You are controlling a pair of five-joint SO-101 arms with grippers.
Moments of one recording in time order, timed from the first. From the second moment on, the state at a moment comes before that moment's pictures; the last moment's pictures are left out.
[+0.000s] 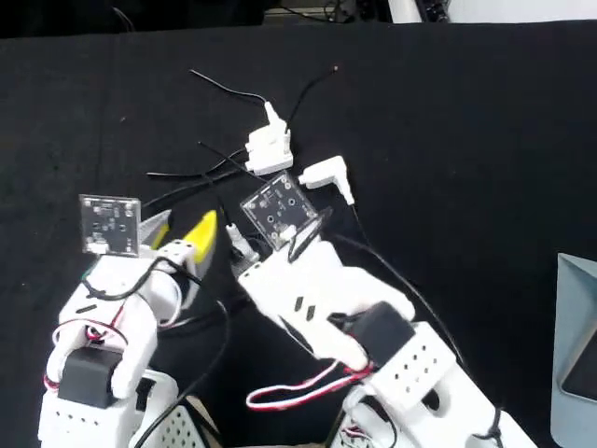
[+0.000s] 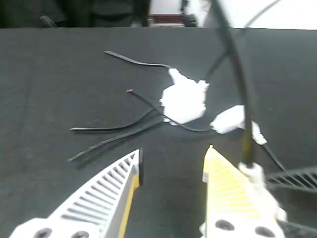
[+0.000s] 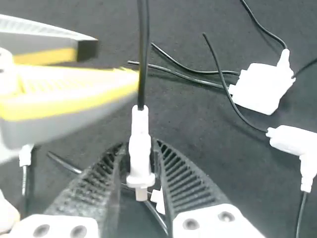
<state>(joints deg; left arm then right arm) 7.1 -89.0 65.6 56.8 6.0 -42.4 -61.1 55.9 50.6 0.7</state>
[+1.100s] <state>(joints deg) -7.0 -89.1 70.9 58.8 3.2 -28.7 -61.9 78.6 37.7 -3.4</state>
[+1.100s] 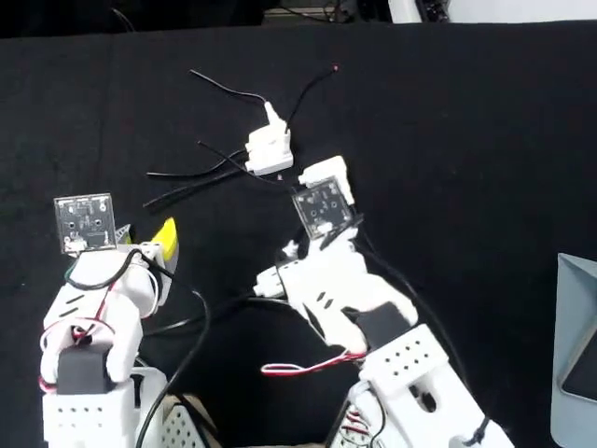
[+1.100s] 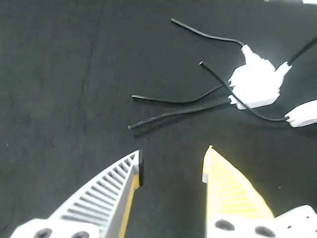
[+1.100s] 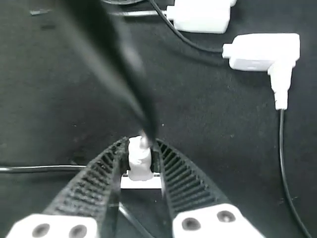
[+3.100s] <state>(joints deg) -7.4 -89.1 75.7 54.5 3.3 -26.6 -54.6 88.3 23.3 -1.2</state>
